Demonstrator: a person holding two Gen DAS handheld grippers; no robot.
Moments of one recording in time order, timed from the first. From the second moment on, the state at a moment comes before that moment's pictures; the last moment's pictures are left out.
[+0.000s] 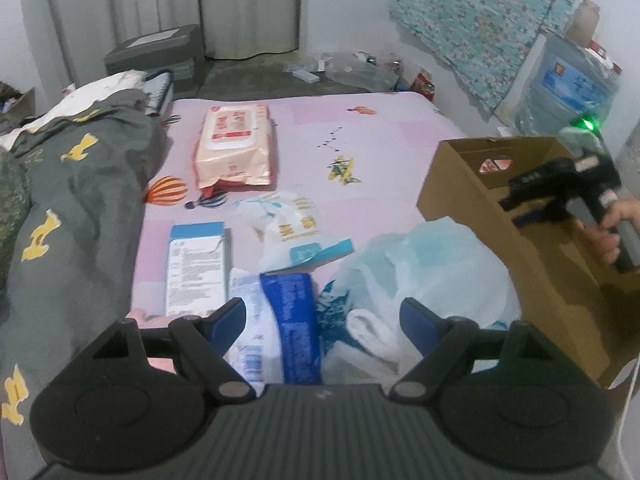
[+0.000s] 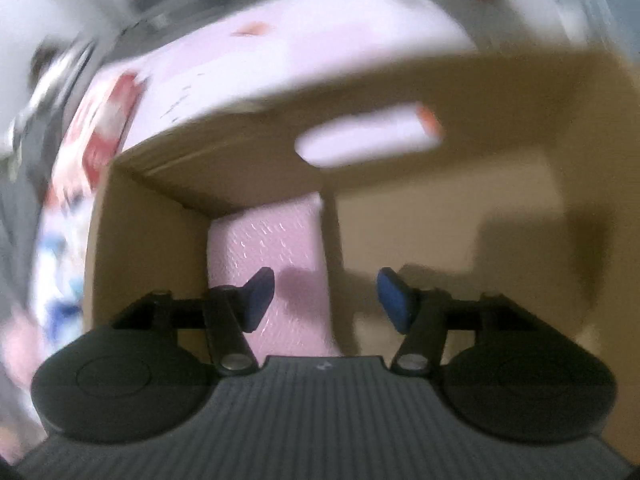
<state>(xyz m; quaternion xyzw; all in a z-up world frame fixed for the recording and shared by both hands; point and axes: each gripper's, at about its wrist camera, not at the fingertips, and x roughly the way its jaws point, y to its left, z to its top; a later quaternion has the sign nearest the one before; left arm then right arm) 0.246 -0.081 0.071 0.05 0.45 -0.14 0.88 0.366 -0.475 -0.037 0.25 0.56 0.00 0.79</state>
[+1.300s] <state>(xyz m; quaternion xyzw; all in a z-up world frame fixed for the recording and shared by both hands) 0.353 -0.041 0.029 0.02 0.51 -0.18 0.84 0.431 -0.248 0.034 0.19 0.57 0.13 0.79</state>
